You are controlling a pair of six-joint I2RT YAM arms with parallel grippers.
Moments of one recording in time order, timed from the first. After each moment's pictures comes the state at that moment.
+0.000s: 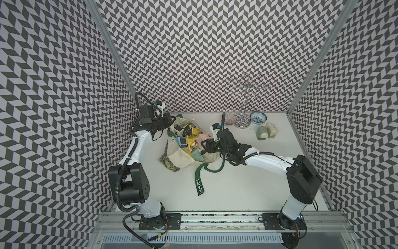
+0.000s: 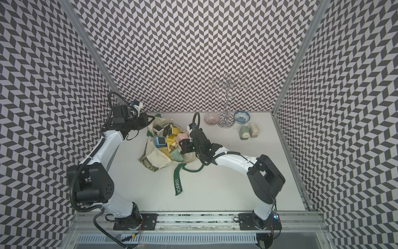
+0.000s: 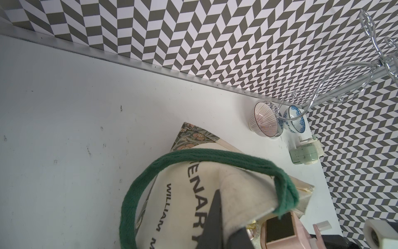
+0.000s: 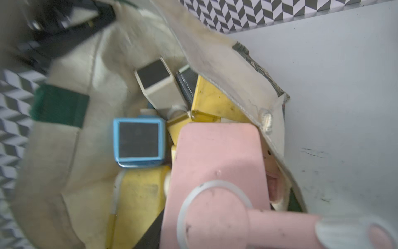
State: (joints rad) left arm 0.10 1.60 1.37 -0.33 0.59 -0.44; right arm 0.80 1.74 1.26 -0.08 -0.04 0.50
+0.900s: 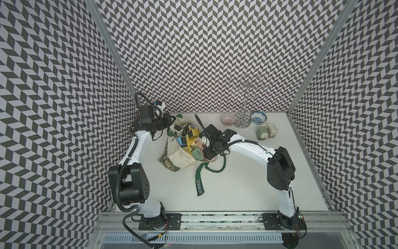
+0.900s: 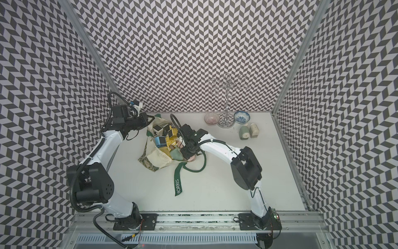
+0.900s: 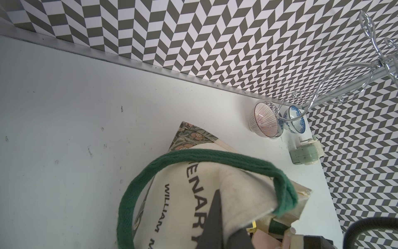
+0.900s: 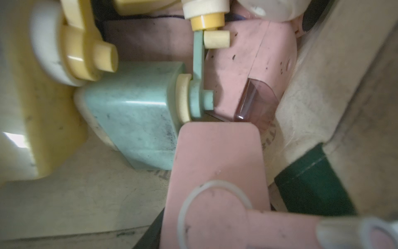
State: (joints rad) left arm 0.10 1.60 1.37 -0.32 0.59 -0.44; right arm 0.83 2.07 1.80 -0.89 -0.08 0.09
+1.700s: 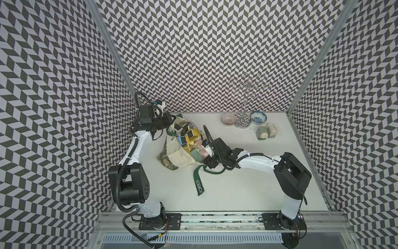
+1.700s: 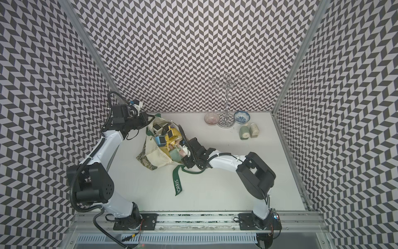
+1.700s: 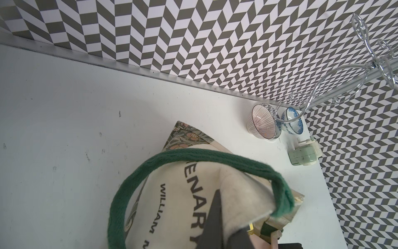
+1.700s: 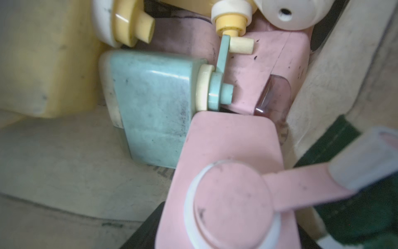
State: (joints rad) left arm 0.09 1.60 1.37 -0.31 0.60 -0.44; right arm 0.86 1.83 1.16 -0.14 -0.06 0.04
